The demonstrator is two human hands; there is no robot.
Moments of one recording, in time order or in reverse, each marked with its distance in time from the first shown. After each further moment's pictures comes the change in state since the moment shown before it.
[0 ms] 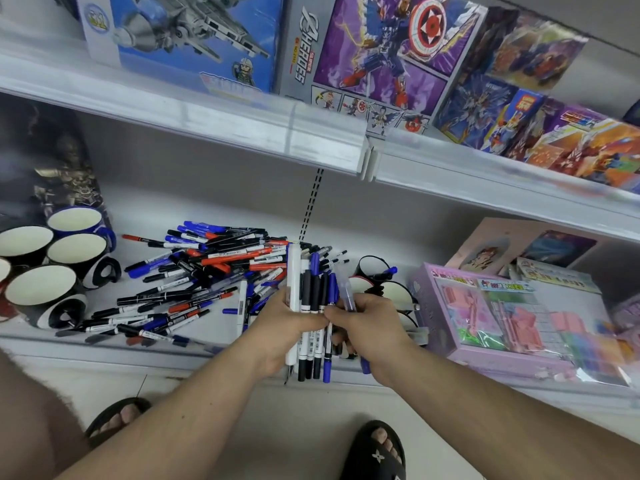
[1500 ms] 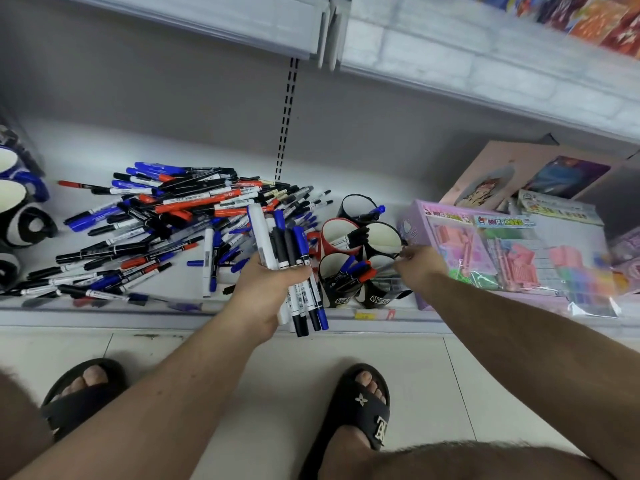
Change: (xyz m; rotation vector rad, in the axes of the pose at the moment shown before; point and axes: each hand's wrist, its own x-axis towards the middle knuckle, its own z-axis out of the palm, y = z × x) left_hand 0.031 -0.037 0.036 -0.154 0.208 -0.113; right_hand 0.149 0.101 -0.137 -0.830 0.275 0.107
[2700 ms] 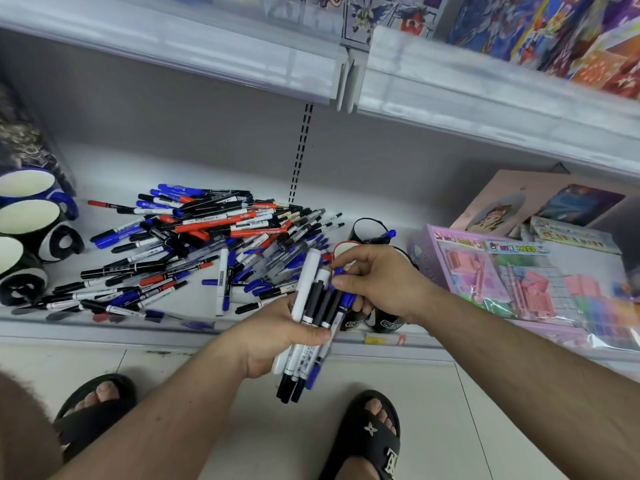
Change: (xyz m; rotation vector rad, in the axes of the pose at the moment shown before) left_hand -0.012 0.002 -0.024 0.272 -0.455 -0.133; right_hand -0.092 -0.097 -0.026 0.476 -0.478 -0.453
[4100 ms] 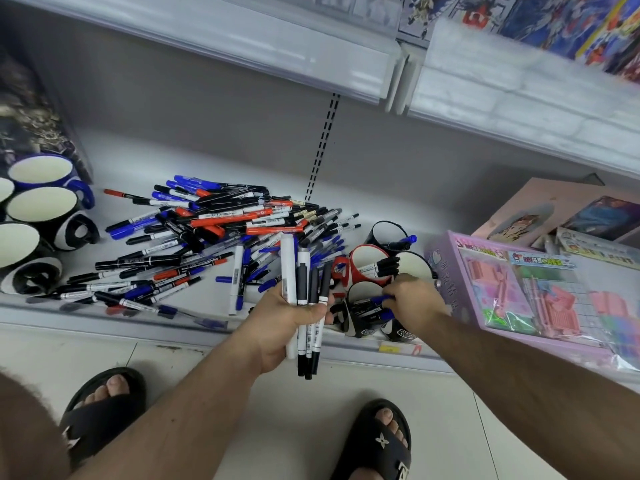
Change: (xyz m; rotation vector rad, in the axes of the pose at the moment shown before) left_hand 0.017 -0.008 -0.021 -0.268 0.290 0.103; right_hand 0.056 0.100 -0.016 -1.117 0.082 0.016
